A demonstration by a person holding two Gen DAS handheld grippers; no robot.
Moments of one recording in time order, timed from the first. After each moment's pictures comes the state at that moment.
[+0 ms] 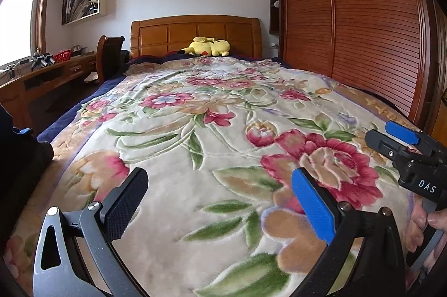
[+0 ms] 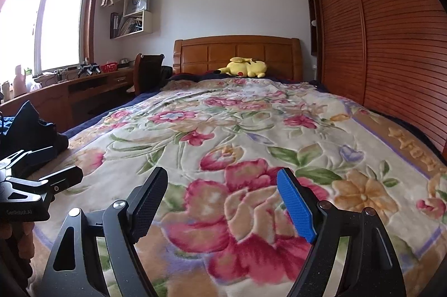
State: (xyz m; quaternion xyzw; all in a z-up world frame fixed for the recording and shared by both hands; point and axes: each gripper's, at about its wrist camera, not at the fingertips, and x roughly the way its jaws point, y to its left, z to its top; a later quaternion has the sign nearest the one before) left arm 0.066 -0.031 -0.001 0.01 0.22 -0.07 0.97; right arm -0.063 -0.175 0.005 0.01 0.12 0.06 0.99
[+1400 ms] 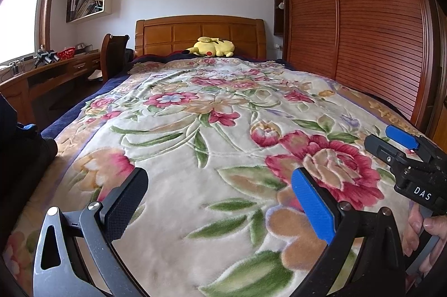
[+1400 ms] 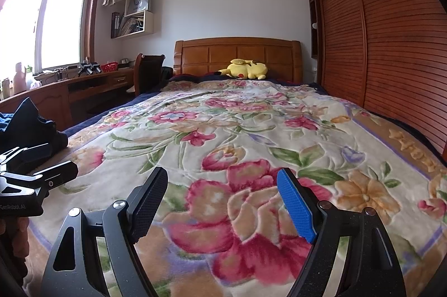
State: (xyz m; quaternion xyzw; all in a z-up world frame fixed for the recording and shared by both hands) left arm 0.063 -0.026 0.000 0.00 0.22 -0.07 0.97; right arm -0.057 -0.191 0.000 -0.01 0.12 0.07 0.99
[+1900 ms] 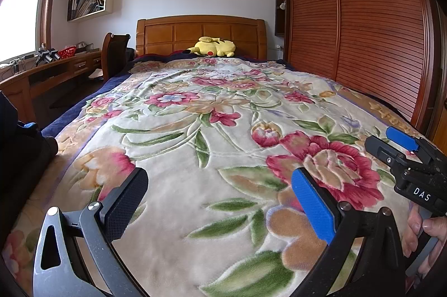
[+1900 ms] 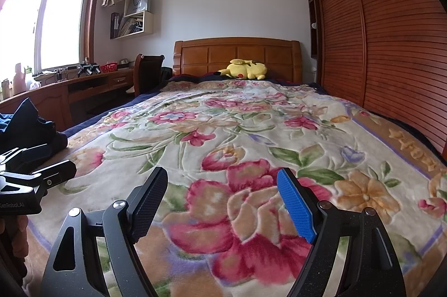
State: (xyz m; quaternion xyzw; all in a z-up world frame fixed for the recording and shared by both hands) left arm 0.063 -0.025 0.000 0.00 0.22 -0.07 0.97; right arm -0.056 -0.194 -0.001 -0.01 0.11 0.07 0.99
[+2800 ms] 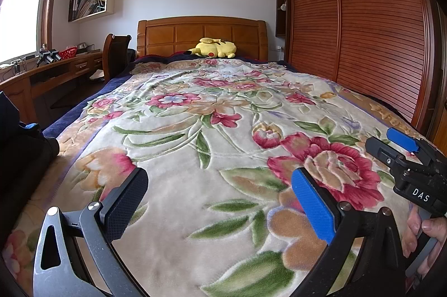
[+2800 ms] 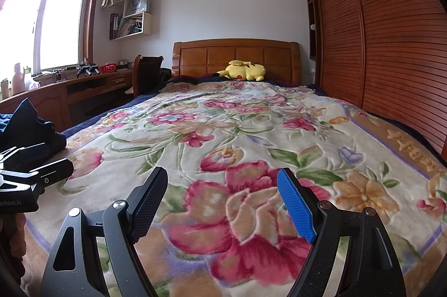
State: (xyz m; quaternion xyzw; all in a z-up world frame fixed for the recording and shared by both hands) left arm 0.063 -0.024 0.001 0.00 0.22 -0.07 0.97; right arm -0.055 -0.194 -0.002 -0.01 0.11 0.07 0.99
